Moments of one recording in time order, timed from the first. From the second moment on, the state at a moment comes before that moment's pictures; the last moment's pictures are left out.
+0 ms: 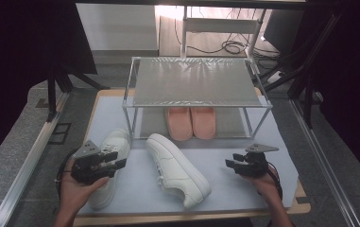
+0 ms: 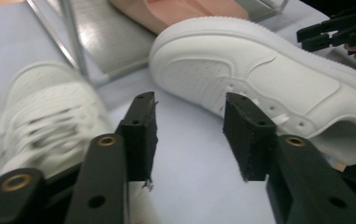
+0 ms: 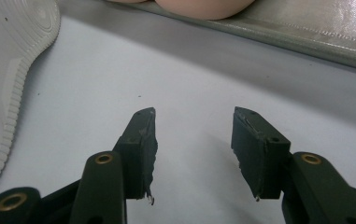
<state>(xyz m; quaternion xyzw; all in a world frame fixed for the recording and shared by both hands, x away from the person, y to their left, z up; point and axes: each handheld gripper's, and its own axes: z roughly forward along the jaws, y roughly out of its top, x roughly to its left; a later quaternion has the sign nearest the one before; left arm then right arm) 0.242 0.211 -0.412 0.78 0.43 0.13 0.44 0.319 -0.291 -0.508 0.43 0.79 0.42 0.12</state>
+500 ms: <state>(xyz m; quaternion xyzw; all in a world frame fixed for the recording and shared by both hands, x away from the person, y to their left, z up) 0.244 0.194 -0.414 0.79 0.42 0.13 0.43 0.316 -0.287 -0.502 0.42 0.79 0.43 0.12</state>
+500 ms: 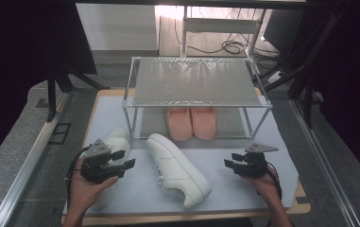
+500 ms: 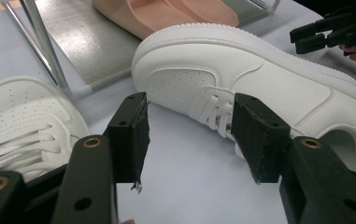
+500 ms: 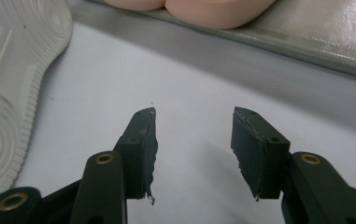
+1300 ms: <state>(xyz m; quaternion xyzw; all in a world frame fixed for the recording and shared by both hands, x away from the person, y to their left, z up) 0.244 0.194 -0.417 0.79 0.41 0.14 0.44 0.291 -0.251 -0.476 0.34 0.81 0.46 0.10</state>
